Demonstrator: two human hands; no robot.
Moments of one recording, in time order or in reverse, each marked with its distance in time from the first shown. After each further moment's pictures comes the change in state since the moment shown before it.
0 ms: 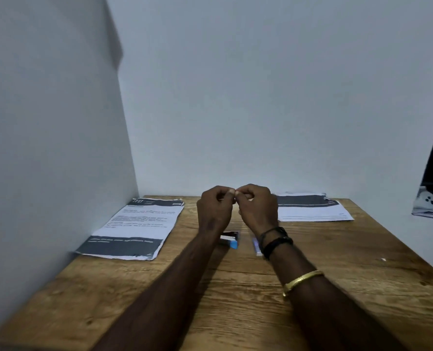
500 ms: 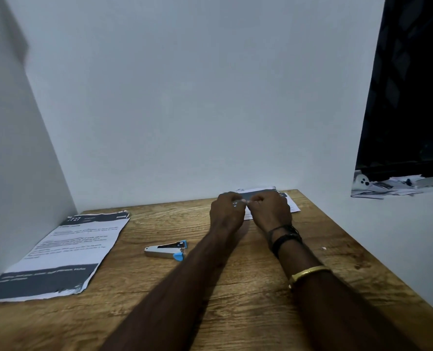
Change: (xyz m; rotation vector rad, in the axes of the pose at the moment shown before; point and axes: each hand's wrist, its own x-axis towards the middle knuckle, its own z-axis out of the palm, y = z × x) left_hand -0.005 0.017 0.148 0.233 -0.305 -0.041; right_hand 0.048 0.092 -0.108 -0.367 0.086 0.262
